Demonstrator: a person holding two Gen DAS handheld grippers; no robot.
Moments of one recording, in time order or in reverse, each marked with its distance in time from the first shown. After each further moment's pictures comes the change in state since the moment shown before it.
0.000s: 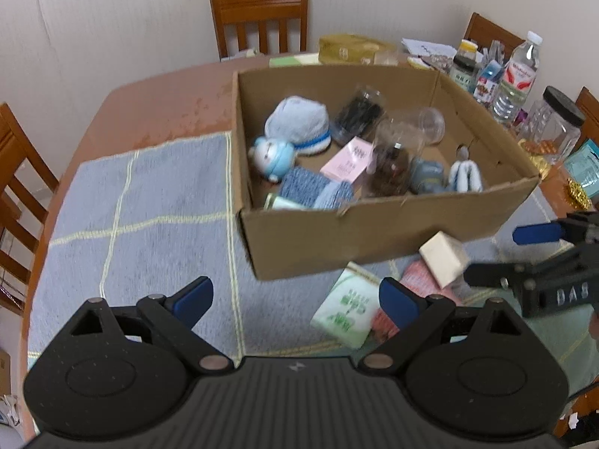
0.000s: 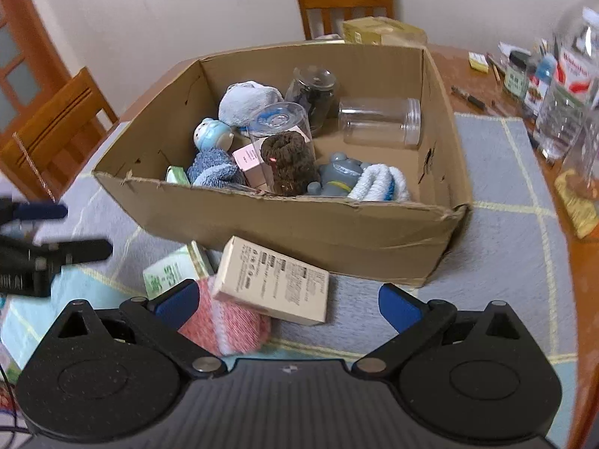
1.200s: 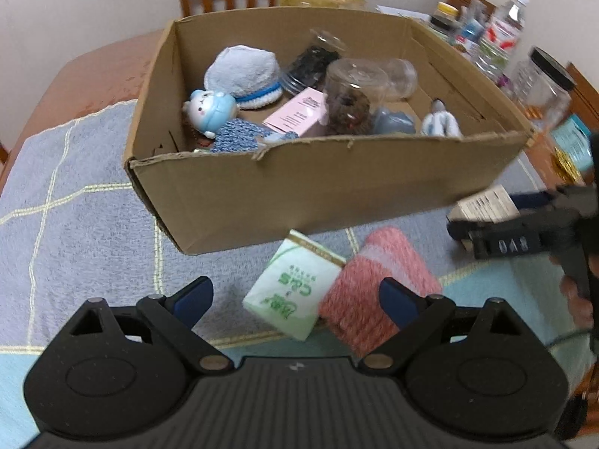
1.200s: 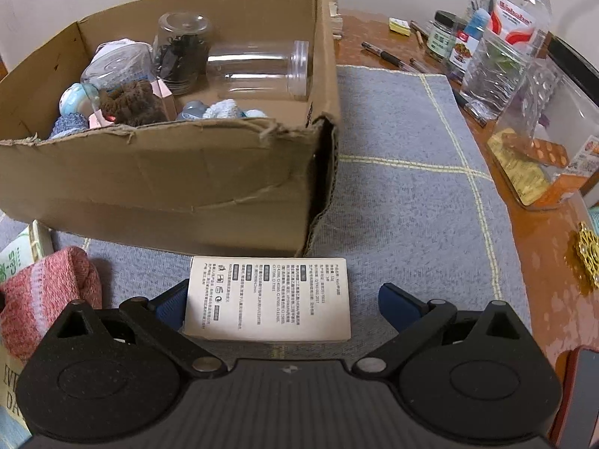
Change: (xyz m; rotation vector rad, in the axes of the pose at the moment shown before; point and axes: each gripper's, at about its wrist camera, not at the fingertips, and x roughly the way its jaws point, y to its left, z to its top) left arm 0.044 -0.037 -0.011 -0.005 0.084 -0.075; right arm 0.052 -0.064 -0.013 0.010 0.049 -0.271
